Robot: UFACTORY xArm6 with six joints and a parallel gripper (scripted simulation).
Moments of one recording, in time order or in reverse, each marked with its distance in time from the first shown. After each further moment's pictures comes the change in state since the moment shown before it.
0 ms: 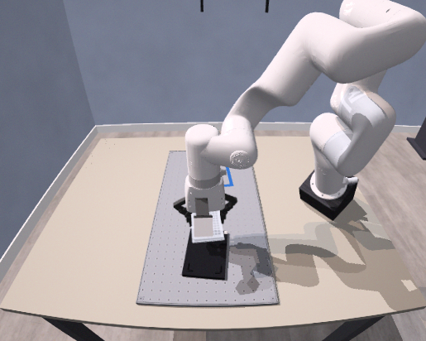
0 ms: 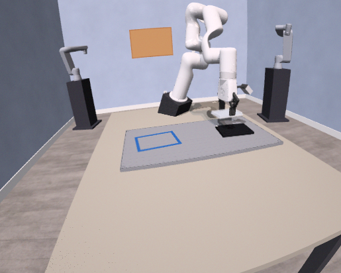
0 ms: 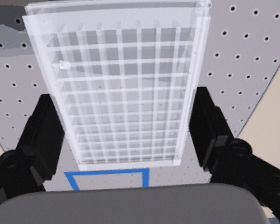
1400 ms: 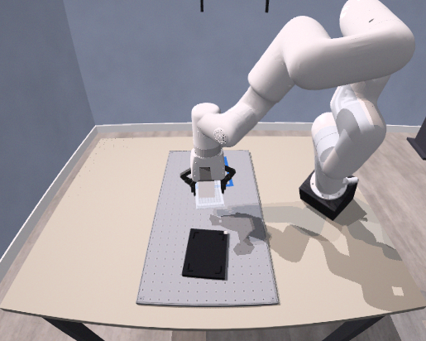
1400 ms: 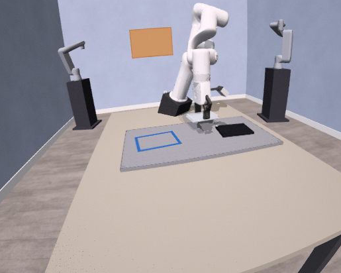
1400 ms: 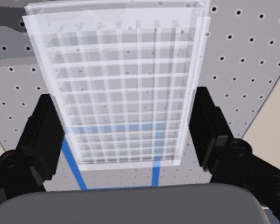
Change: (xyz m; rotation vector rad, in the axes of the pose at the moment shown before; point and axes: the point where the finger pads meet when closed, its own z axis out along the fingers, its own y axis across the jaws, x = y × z) arm -0.122 -0.018 0.004 0.001 0.002 -0.001
